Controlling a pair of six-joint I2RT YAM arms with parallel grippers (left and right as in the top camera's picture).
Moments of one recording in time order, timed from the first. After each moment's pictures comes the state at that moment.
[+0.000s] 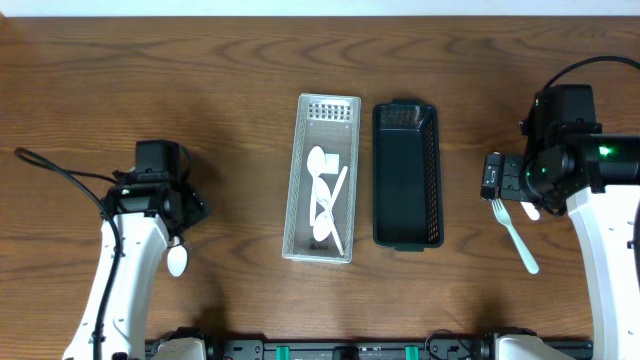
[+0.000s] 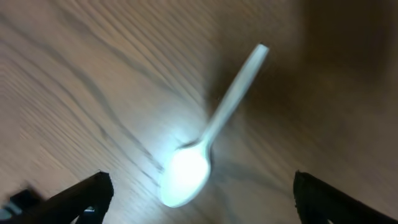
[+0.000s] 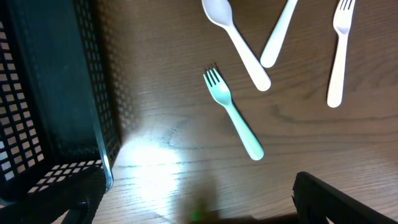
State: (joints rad) left arm 0.09 1.29 0.87 -0.96 -0.30 -0.53; right arm 0.00 1.35 1.37 -1.35 0.12 0.18
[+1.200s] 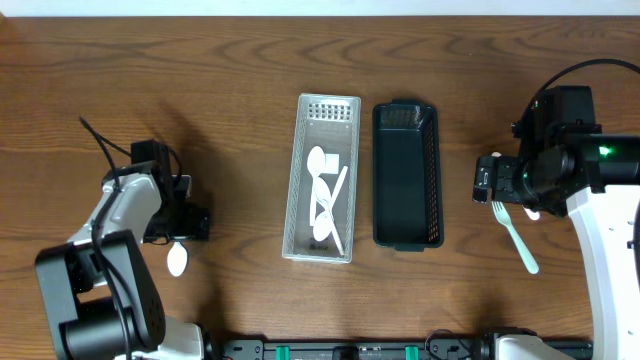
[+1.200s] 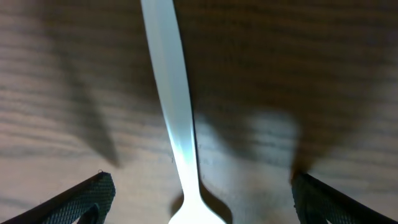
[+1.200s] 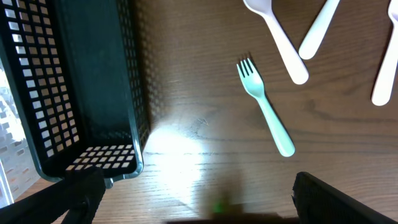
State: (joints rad) left arm 0.22 1.68 0.87 -0.82 -0.09 0.18; right arm 0.00 1.35 1.37 -1.38 0.00 0.18
